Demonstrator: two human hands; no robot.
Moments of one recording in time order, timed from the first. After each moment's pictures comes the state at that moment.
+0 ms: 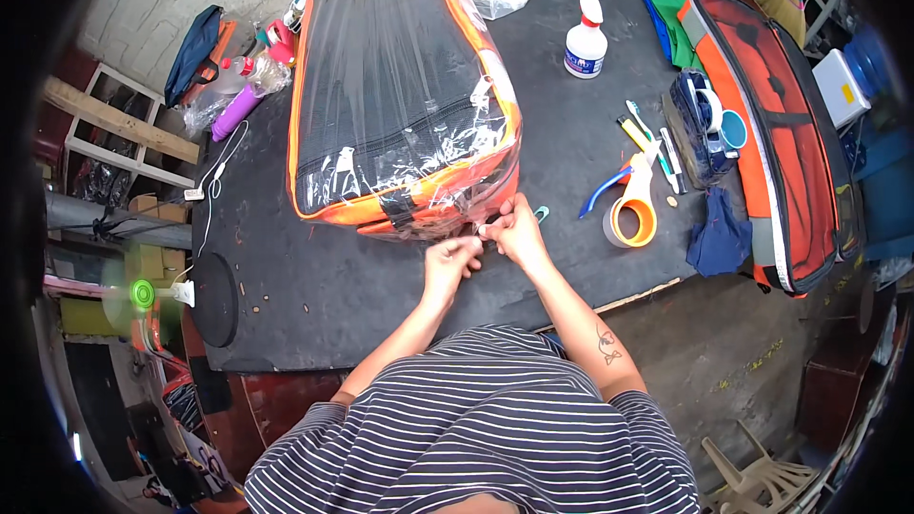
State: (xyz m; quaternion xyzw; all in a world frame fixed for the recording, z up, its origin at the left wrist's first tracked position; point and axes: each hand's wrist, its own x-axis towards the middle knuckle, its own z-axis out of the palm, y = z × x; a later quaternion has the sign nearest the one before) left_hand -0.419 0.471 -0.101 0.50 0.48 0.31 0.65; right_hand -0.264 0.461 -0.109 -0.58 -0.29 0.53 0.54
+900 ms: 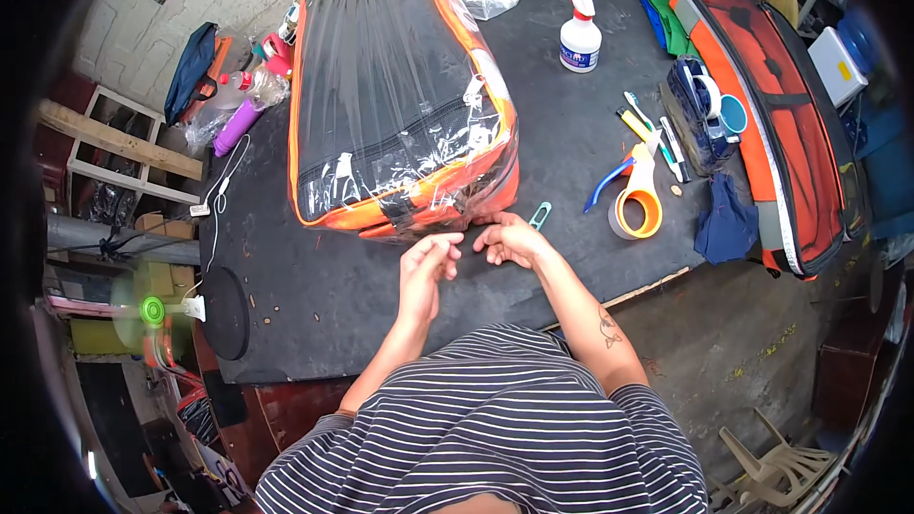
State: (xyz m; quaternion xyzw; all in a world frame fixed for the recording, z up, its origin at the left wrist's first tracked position) left_hand -0.443 0.474 -0.037 0.48 0.41 0.34 0.70; right_hand -0.256 0.465 -0.129 -0.40 -0.17 0.78 0.45
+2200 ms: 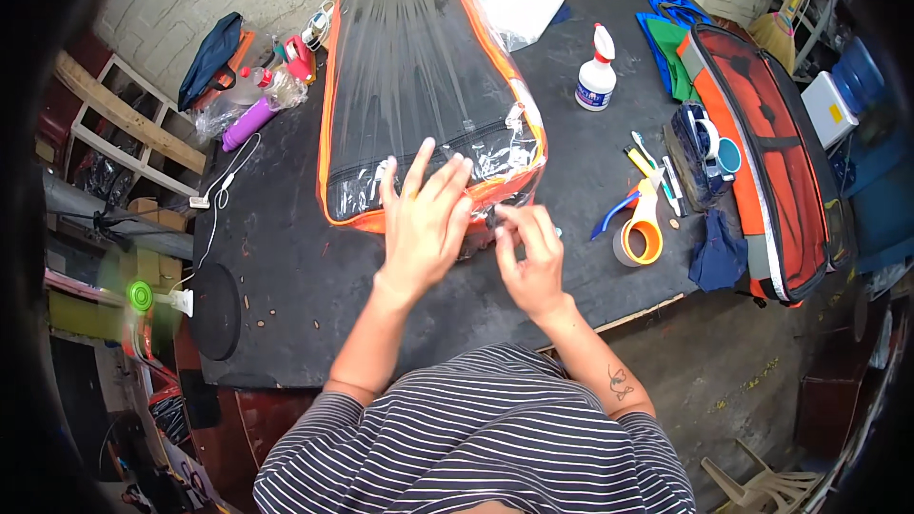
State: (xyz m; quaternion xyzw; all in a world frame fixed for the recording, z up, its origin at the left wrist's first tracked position) left_hand -0.434 0.529 0.063 0.91 0.29 0.31 0.00; right_hand -0.309 0.438 0.018 -0.57 -0.54 0.04 0.62
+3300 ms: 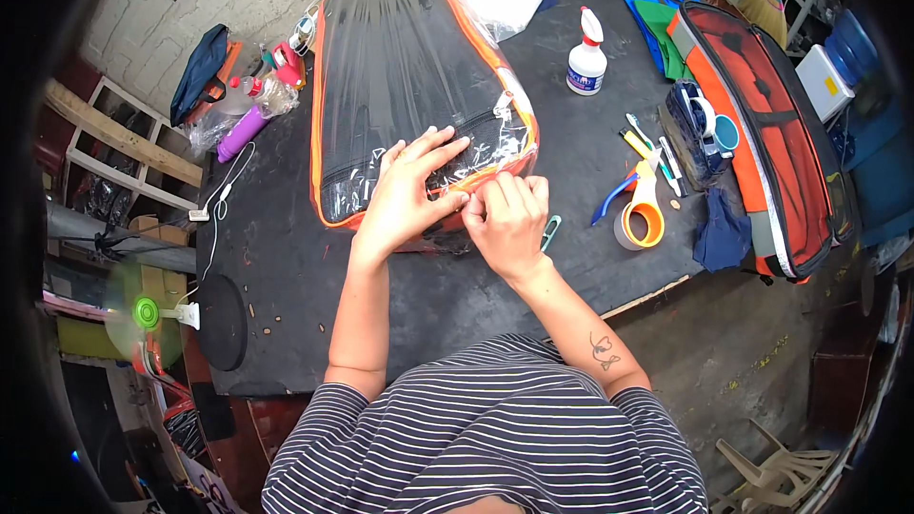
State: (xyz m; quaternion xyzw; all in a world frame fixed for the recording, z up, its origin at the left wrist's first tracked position) left_hand -0.435 0.567 0.076 0.92 0.27 0.22 0.20; right_hand -0.308 0.478 0.017 -0.62 -0.58 -0.19 0.49
